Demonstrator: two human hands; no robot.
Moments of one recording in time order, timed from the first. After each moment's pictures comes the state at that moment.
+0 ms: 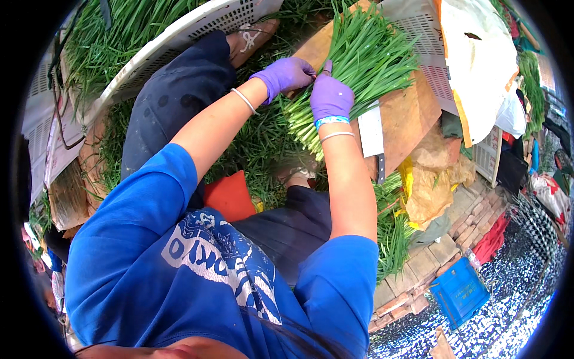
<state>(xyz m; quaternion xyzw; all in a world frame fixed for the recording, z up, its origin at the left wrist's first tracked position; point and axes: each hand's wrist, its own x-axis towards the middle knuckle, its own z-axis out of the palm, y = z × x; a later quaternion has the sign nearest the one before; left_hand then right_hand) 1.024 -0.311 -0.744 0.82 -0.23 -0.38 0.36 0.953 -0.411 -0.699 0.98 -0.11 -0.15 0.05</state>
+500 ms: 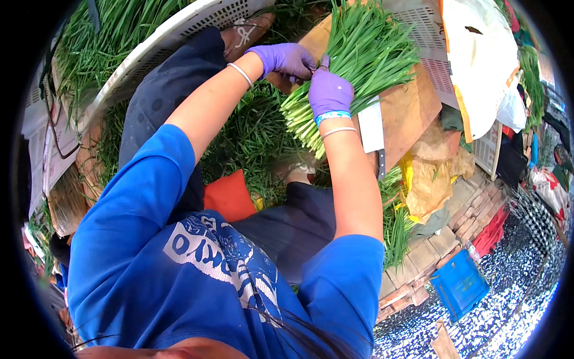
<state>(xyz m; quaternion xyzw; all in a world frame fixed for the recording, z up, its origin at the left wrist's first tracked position) 1.056 -0.311 -0.751 0.64 -0.27 -0.58 0.43 0.955 -0.415 -0.702 0.97 -0.09 -0.20 0.06</state>
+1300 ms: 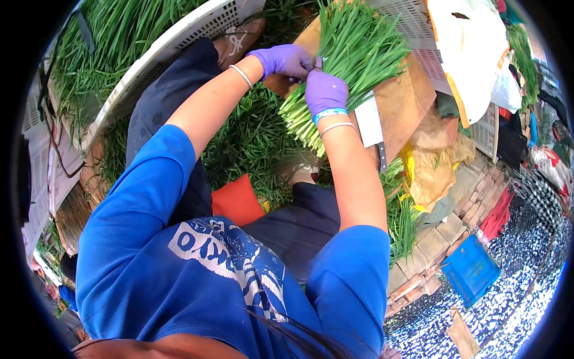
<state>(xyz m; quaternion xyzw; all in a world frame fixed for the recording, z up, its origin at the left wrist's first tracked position) 1.067 -0.319 -0.744 0.67 -0.43 -0.48 0.36 0.960 -0.409 -0.693 0.96 -0.11 -0.24 0.06</state>
